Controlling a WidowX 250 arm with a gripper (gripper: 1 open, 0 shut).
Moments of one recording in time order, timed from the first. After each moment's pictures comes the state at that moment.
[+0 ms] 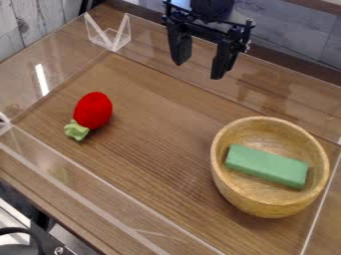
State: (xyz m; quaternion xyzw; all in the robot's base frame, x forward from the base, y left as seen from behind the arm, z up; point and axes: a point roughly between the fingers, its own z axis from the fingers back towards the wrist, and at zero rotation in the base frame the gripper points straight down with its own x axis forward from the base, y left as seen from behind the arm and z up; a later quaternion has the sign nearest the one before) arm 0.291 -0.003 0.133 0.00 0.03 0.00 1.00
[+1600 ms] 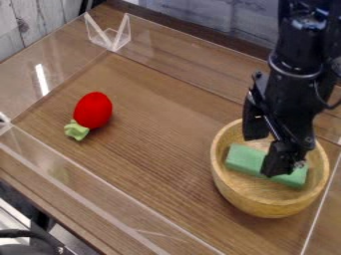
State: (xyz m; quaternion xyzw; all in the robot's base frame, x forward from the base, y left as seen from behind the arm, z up) arm 0.246 -0.105 0.094 0.00 0.02 -0.37 0.93
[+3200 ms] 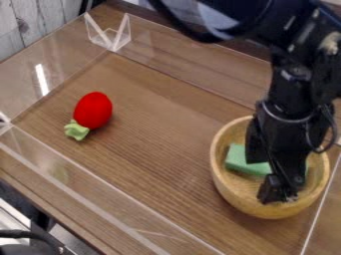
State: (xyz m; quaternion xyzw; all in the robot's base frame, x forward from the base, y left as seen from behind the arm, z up) arm 0.237 -0.118 0.064 0.01 -0.03 -0.41 0.91
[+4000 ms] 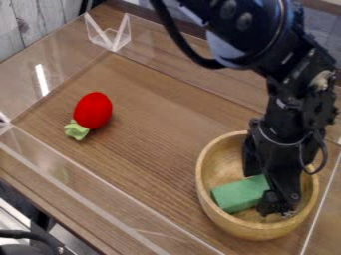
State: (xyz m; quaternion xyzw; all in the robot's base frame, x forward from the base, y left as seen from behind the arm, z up) arm 0.241 -0.115 0.040 0.02 -0.04 -0.38 0.92
